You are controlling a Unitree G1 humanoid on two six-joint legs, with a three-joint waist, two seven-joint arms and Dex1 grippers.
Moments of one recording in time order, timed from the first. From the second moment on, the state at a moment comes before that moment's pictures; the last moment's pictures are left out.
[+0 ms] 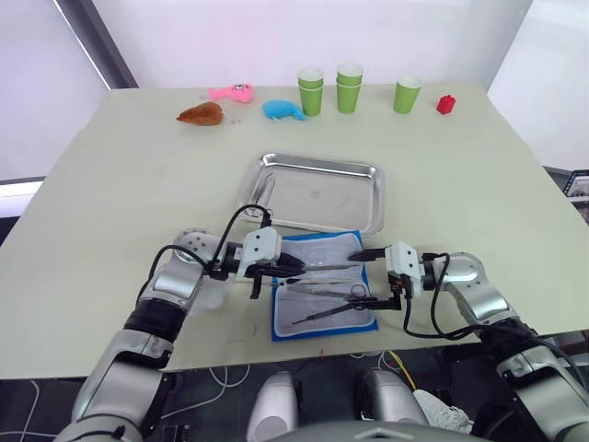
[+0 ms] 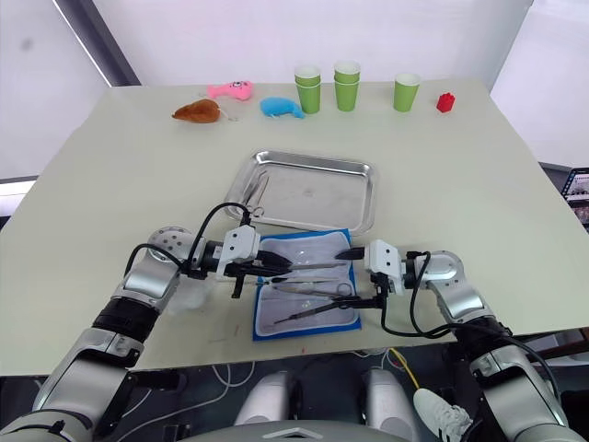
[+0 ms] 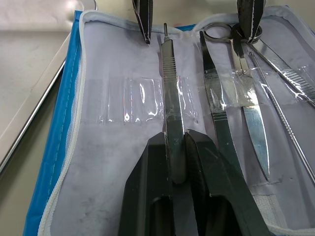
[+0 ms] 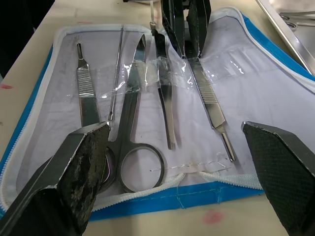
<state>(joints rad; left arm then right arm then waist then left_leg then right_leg) -0.49 0.61 -0.24 0.38 -0.12 -0.15 -1.36 -0.39 -0.45 0.34 0.37 0.21 -0.20 1.23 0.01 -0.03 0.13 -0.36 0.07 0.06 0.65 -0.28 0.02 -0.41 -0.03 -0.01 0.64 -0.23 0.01</state>
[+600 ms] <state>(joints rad) -0.52 0.68 -0.25 0.23 -0.12 0.11 -1.40 -0.39 -0.44 0.34 0.37 0.21 -0.20 1.22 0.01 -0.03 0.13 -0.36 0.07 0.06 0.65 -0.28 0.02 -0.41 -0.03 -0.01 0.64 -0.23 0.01</state>
